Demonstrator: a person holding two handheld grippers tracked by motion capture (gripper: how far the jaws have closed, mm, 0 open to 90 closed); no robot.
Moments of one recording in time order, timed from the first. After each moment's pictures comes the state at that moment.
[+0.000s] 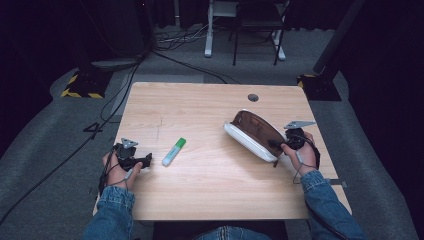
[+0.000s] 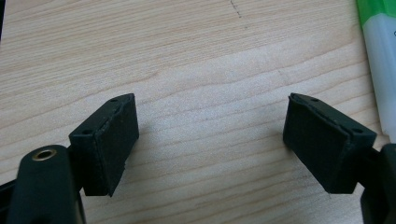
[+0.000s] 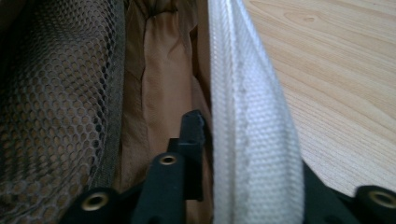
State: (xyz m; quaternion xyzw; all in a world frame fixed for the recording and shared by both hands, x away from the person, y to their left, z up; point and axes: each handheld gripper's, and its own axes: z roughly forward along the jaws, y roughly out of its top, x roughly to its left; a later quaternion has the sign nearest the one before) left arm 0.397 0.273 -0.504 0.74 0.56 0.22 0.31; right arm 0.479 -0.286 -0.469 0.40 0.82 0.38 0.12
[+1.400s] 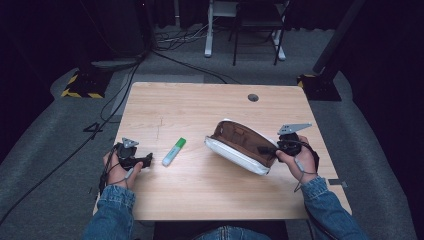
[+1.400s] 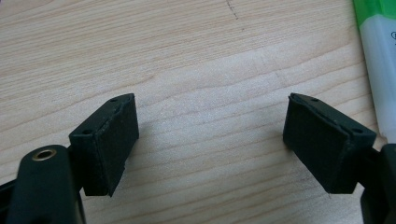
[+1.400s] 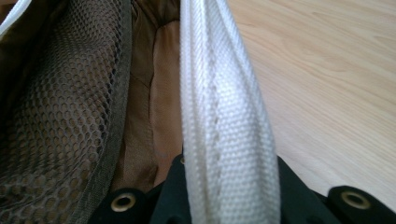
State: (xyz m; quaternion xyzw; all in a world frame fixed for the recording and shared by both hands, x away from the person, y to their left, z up) left arm 0.399 0.272 -0.504 0.74 0.56 0.22 0.31; right arm 0.436 -0.249 -0.430 0.32 0.84 0.43 0.04
